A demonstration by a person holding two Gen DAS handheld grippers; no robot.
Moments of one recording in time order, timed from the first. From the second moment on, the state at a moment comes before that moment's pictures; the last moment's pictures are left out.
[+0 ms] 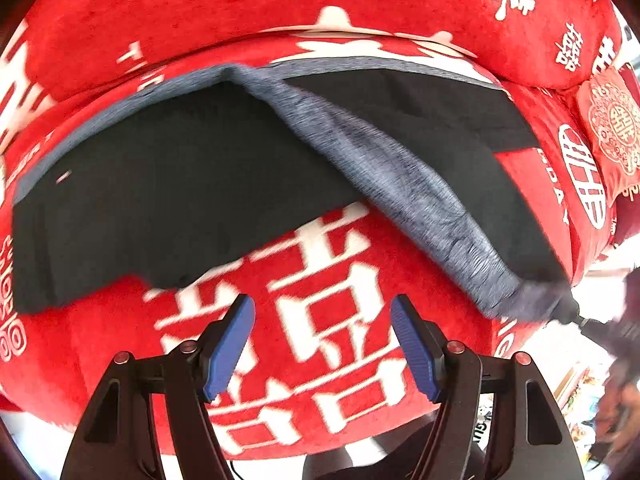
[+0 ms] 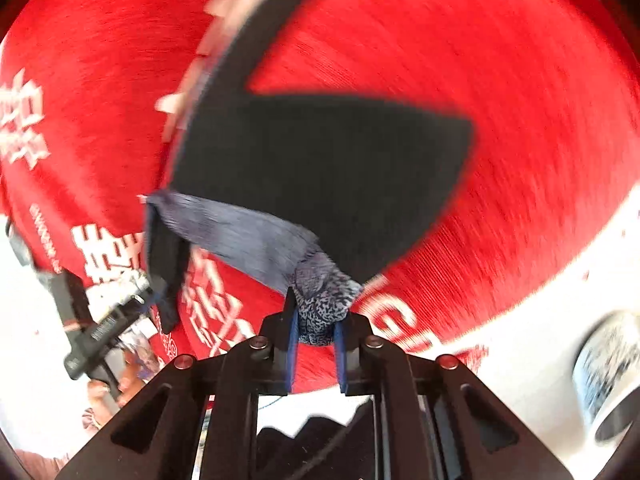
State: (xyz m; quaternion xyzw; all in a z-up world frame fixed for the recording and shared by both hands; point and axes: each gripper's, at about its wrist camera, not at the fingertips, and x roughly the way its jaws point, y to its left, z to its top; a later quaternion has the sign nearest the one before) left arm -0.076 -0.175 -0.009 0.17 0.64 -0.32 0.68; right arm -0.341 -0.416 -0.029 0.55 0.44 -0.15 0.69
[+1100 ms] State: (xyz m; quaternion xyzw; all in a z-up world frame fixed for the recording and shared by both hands) left arm 0.023 -0.264 -0.062 0.13 0.65 -0.14 0.74; right arm -0.211 -0.649 -0.070 0.55 0.44 -0.19 0.68
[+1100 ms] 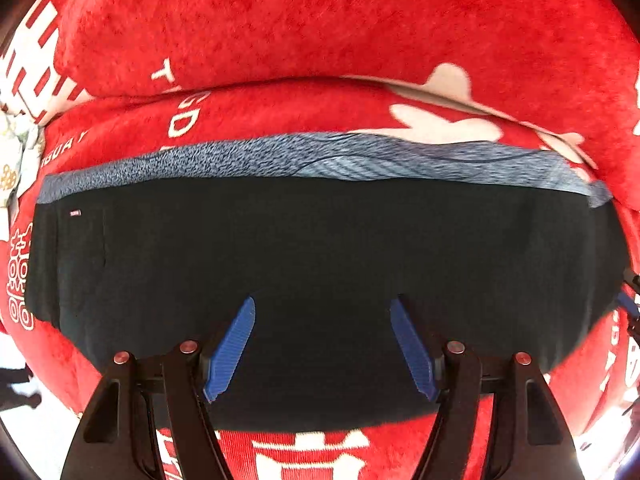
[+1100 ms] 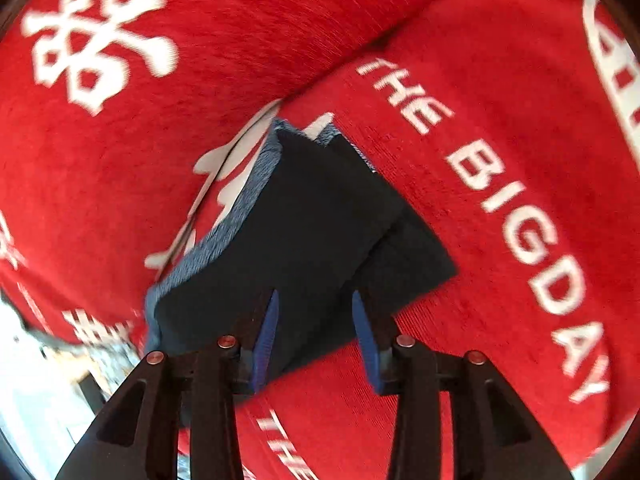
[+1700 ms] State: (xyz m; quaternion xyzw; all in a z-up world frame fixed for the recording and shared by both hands) left arm 0.040 -0.292 -0.086 0.16 0.66 -0.12 0.72; right arm -0.265 -0.650 -0.088 0.59 0.41 -0.19 0.67
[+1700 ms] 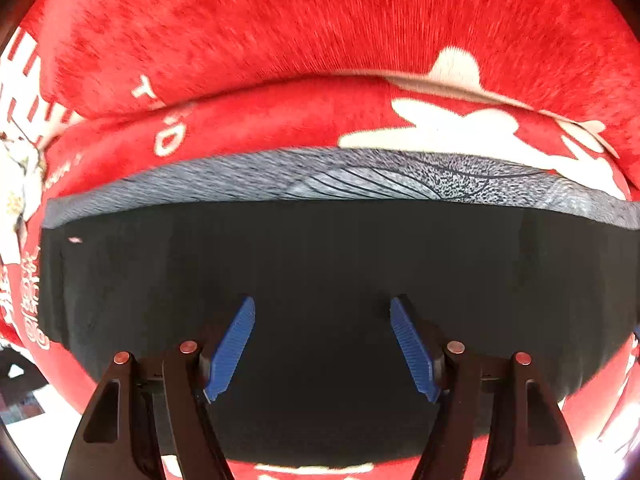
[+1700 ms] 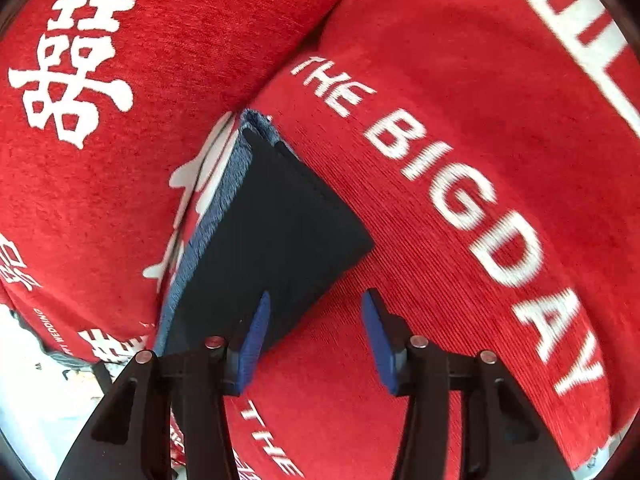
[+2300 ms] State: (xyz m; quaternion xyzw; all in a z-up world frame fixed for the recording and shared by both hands) left arm 0.084 -0.286 -0.059 0.17 0.61 -0.11 0.77; right arm -0.215 -0.629 -0.014 0.41 0.48 -0.22 0.75
